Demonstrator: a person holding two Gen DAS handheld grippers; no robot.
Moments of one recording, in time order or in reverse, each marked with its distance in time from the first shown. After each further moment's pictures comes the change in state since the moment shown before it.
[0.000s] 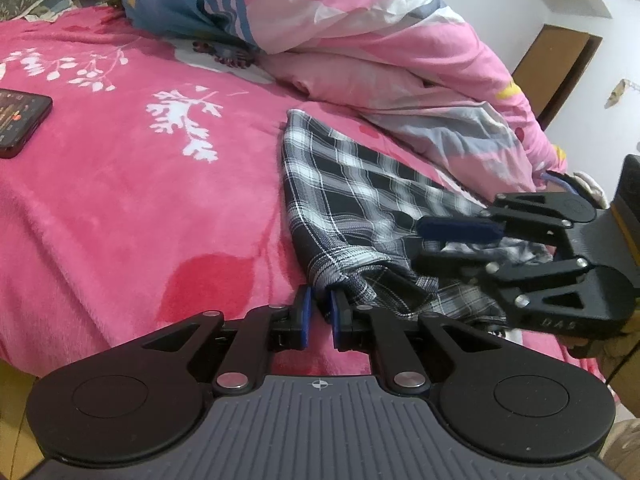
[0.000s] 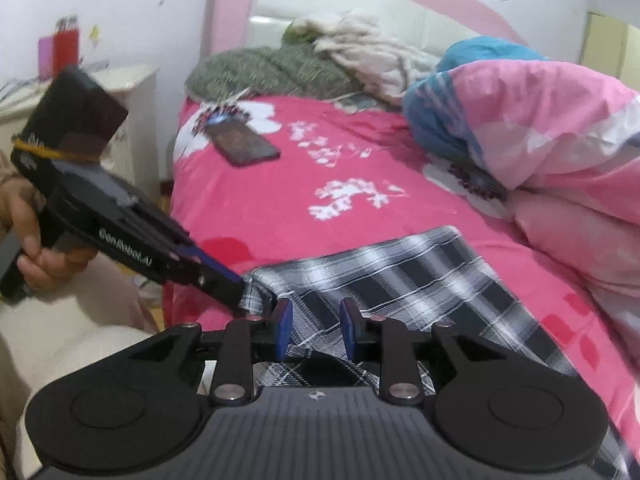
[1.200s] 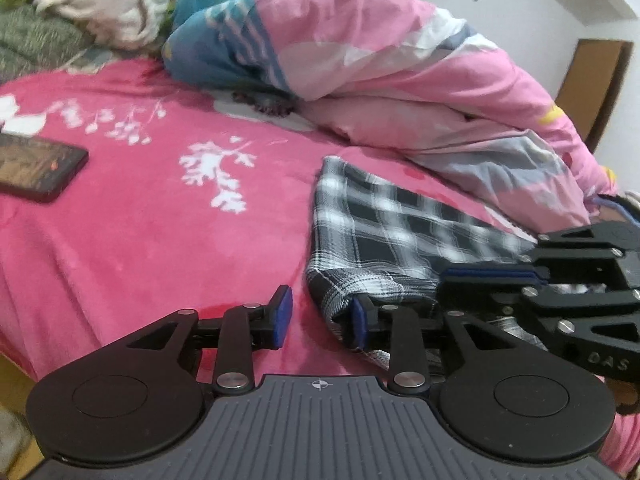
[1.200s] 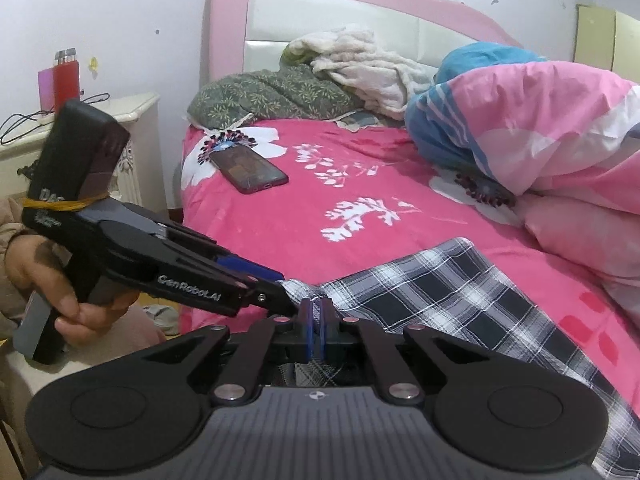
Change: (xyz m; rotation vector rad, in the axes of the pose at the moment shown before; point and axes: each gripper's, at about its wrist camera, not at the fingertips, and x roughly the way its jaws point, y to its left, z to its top) left arm 0.005 -0.027 0.002 0.053 -0.153 0.208; right arm -0.007 0.000 0.002 0.097 -0.085 0.025
